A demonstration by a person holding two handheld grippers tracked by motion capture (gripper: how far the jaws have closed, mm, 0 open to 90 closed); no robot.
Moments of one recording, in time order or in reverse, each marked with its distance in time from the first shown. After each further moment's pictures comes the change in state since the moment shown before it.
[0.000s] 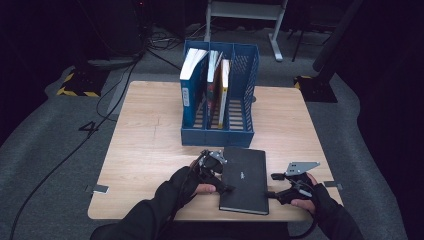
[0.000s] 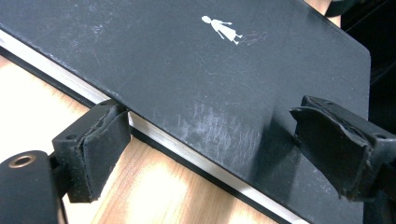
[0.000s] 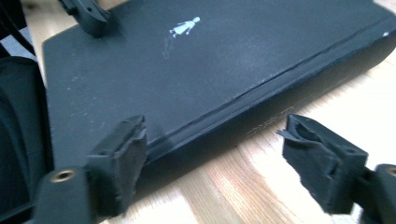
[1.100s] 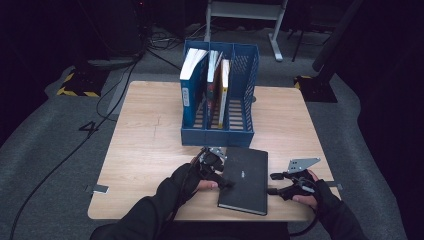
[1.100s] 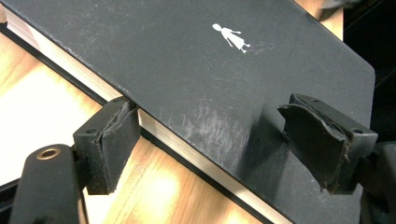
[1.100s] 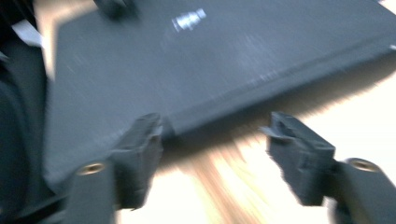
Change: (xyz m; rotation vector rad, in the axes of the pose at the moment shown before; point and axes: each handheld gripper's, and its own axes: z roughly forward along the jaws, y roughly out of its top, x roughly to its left) left arm 0.007 0.006 -0.001 -0.005 0.002 -0.015; right arm -0.016 -0.002 -0.003 0.029 0.038 -0.069
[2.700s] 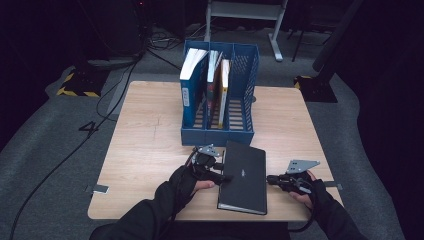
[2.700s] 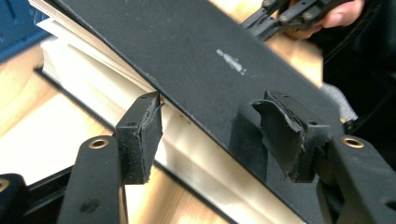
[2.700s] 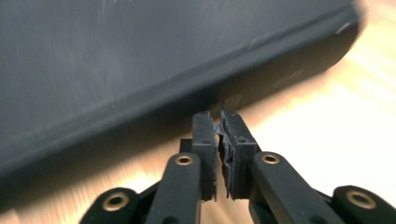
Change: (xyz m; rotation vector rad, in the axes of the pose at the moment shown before) left arm -0.010 -0.008 -0.023 -0.173 0.021 -0.027; right arm -0.013 -0.012 0.011 -0.109 -0.071 0.001
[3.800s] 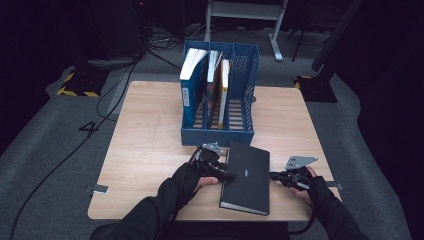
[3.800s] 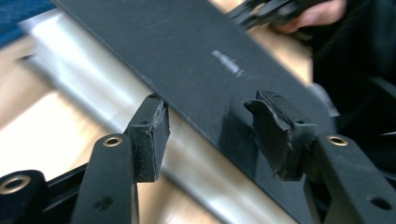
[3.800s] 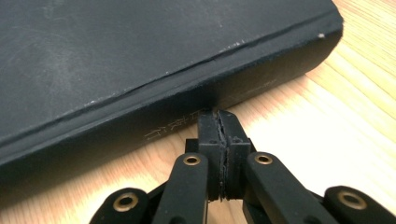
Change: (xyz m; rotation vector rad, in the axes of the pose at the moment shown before) left arm 0.006 0.013 0.017 0.027 -0.119 -0.029; right arm -0.009 0.004 0.005 0.097 -0.089 -0.020
